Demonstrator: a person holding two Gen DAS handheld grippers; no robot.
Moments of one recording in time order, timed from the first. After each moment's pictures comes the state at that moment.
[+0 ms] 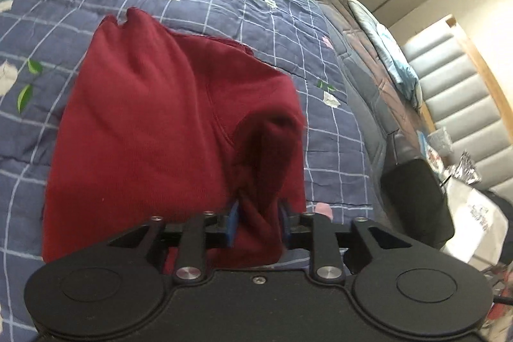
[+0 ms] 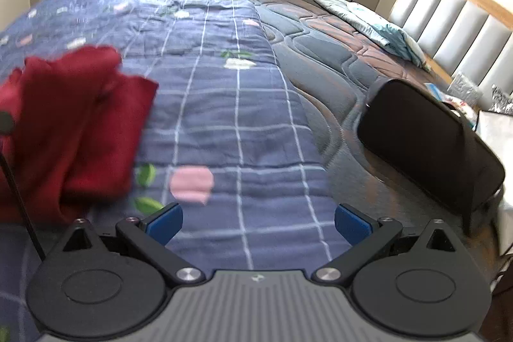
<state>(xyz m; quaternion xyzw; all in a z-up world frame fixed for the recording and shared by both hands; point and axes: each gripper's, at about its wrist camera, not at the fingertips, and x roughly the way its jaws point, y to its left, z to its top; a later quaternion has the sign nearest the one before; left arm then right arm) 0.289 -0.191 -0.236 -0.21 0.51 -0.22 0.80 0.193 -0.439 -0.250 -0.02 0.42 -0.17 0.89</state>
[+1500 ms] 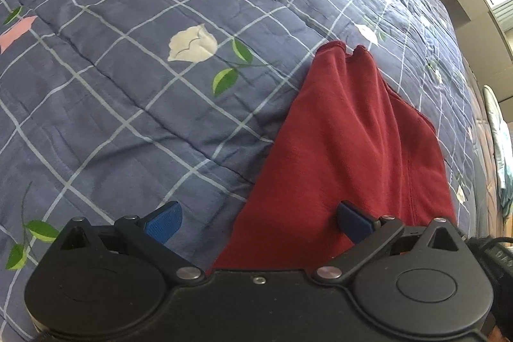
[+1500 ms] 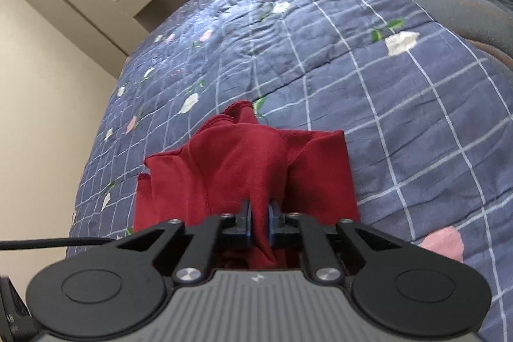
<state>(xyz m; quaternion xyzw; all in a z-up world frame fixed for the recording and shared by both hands) 0.310 -0.092 -0.272 -0.28 0.54 0.04 0.79 0.306 -0.426 -0.245 0.27 0.43 0.03 0.86</state>
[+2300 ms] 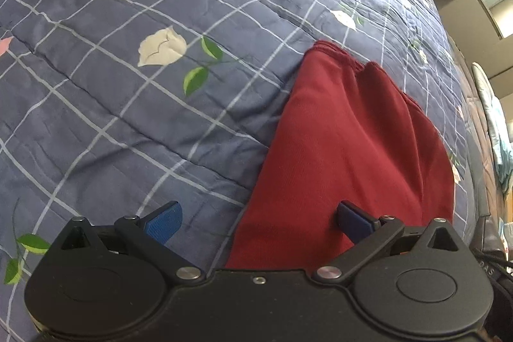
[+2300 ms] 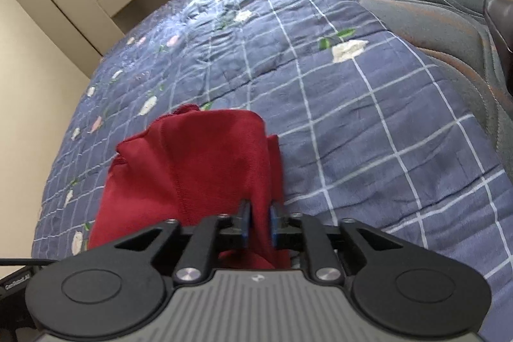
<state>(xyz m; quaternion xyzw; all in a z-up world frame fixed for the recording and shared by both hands) 0.314 -0.109 -0.267 -0.25 0.54 0.01 0.80 0.286 -0.454 -0.258 0.24 0.45 -0.04 0.86</state>
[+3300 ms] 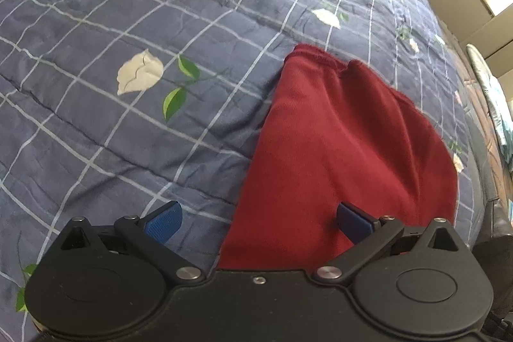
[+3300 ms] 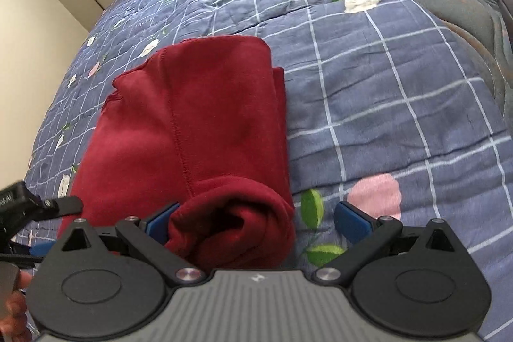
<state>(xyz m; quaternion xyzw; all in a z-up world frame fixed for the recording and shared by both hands) 0.329 -0.120 -0.260 -0.20 0.55 0.00 0.81 0.266 -0.427 -0.282 0.20 0.50 -0.02 0.84</state>
